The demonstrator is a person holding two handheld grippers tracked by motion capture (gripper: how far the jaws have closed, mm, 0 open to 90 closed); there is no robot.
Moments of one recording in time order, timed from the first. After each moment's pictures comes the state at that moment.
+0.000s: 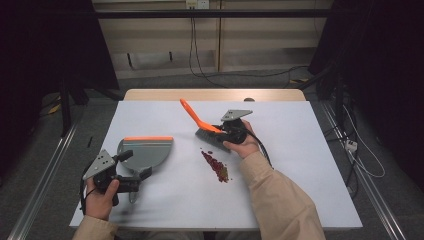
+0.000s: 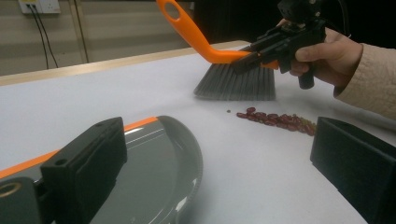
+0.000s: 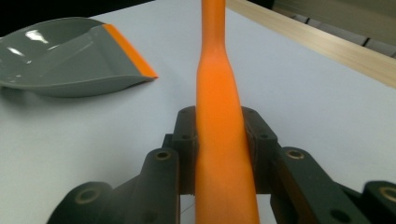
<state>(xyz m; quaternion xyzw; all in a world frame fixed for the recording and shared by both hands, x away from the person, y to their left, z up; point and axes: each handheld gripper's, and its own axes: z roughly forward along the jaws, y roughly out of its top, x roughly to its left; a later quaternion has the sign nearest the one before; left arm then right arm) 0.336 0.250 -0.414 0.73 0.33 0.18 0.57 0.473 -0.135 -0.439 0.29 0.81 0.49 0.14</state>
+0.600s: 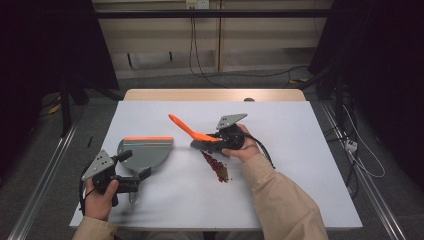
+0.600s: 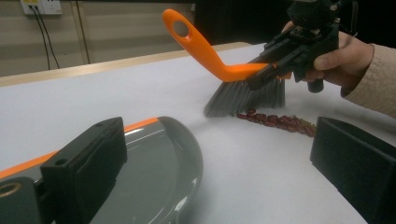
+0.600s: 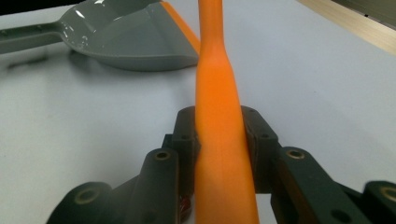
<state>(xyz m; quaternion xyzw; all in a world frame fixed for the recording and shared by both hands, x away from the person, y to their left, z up) 0.334 0.251 -0.413 0.73 0.33 0.18 0.57 0.456 -0.126 -0.435 0.22 0.85 0.48 0.09</state>
